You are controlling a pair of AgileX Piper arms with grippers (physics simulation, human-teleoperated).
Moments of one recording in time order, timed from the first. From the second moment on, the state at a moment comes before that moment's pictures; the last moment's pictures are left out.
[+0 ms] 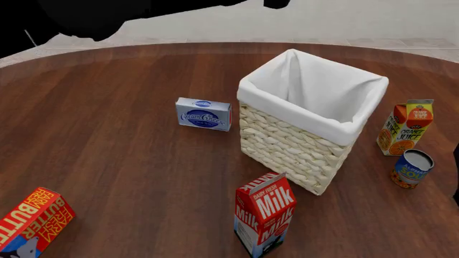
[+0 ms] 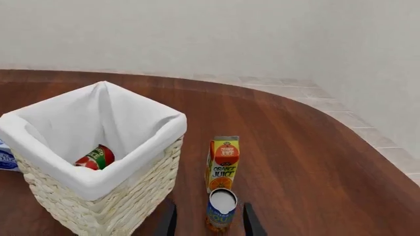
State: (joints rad) left arm -0.85 1.46 -1.47 0.15 -0.05; right arm -0.20 0.18 -0.25 0.20 -0.14
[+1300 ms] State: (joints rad) left arm -0.84 1.23 -1.33 0.08 -0.12; right arm -0.30 0.60 -0.16 -0.14 -0.12
